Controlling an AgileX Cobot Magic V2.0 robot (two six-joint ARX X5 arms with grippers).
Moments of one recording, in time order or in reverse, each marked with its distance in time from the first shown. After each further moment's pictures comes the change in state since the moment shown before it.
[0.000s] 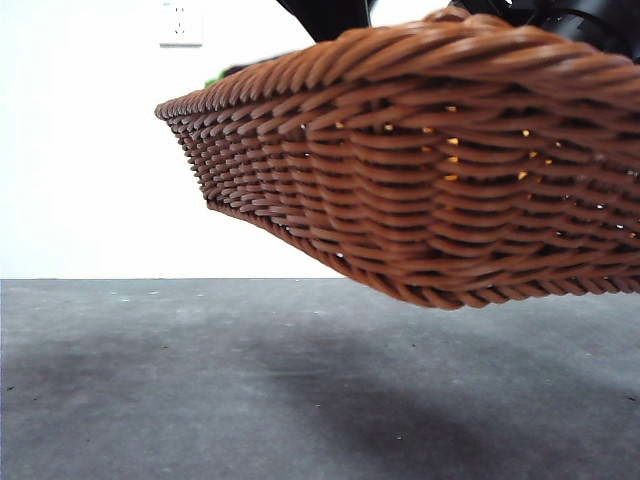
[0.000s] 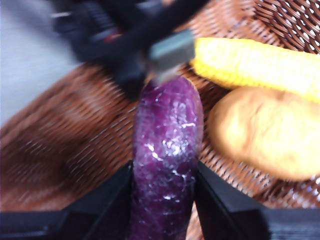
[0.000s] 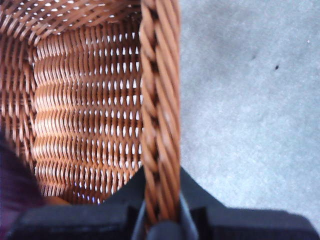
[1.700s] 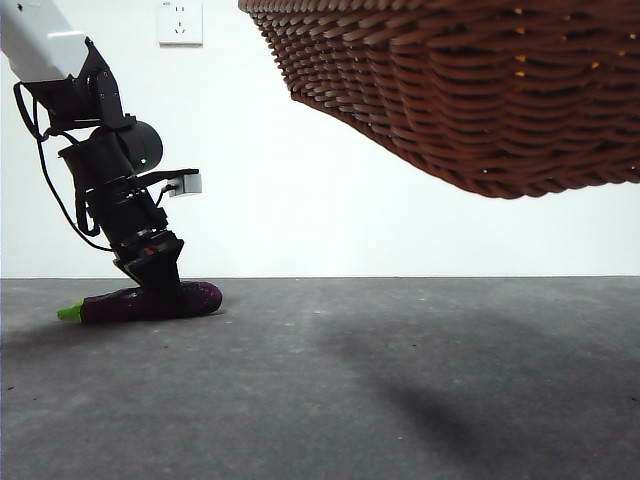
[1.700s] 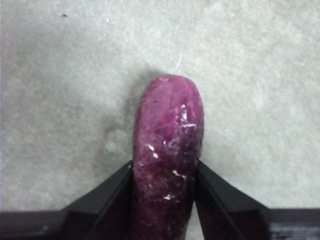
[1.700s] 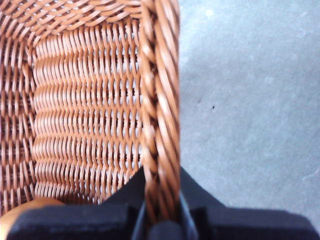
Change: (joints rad) left arm 0.766 0.431 -0.034 0.464 0.225 -0.042; right arm -0.085 -0.324 0.000 -0.064 0.135 0.013
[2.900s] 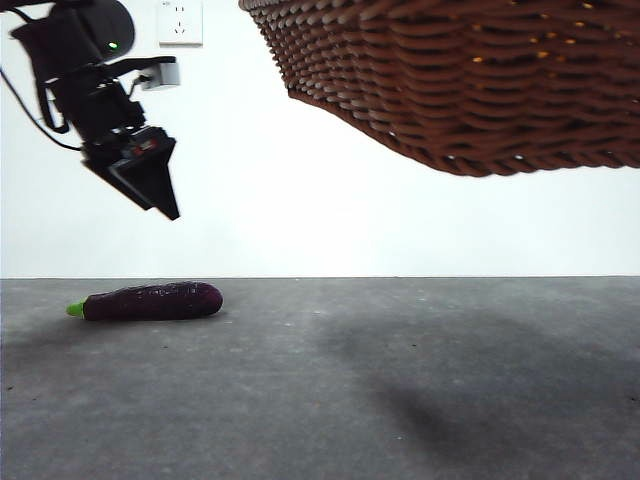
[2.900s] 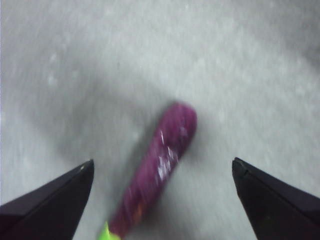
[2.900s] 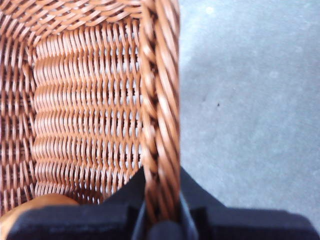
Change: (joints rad) left arm -0.024 -0.346 -0.157 0.026 -0.063 -0.079; right arm 0.013 0.004 0.000 -0.002 -0.003 0.055
